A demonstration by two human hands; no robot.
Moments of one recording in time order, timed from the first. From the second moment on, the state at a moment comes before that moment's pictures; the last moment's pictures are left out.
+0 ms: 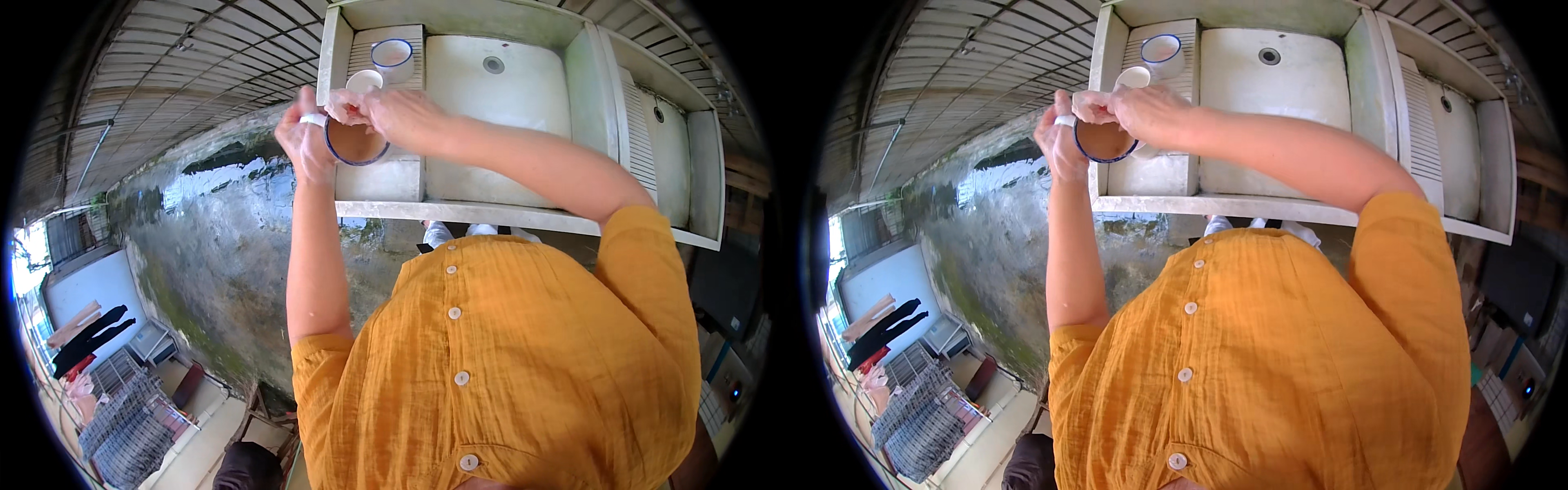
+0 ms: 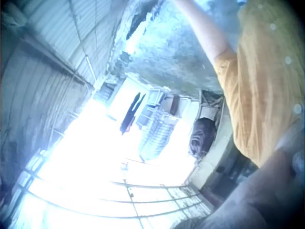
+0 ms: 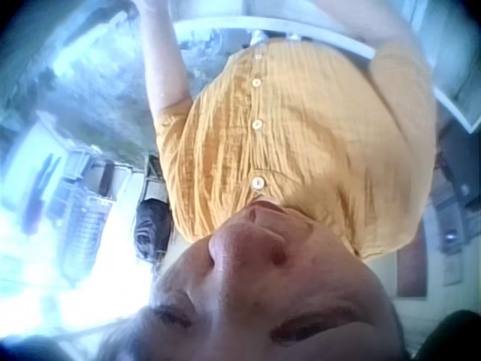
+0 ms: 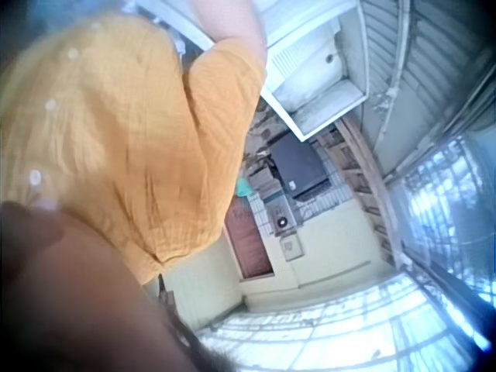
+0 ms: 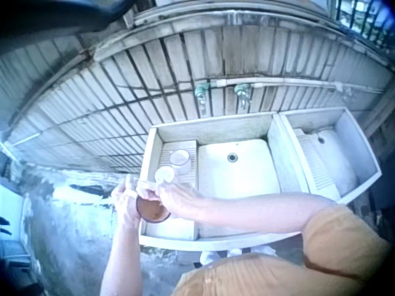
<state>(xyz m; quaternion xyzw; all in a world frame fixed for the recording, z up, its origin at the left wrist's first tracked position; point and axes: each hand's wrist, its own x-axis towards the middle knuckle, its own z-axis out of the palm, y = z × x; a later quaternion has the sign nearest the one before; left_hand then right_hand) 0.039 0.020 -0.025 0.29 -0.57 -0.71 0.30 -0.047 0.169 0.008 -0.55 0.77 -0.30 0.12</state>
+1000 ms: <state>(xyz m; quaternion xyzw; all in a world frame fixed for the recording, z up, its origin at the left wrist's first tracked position) 0.030 0.004 0.022 0.30 -0.64 -0.59 0.39 -0.057 0.124 0.002 -0.54 0.75 -0.39 0.04</state>
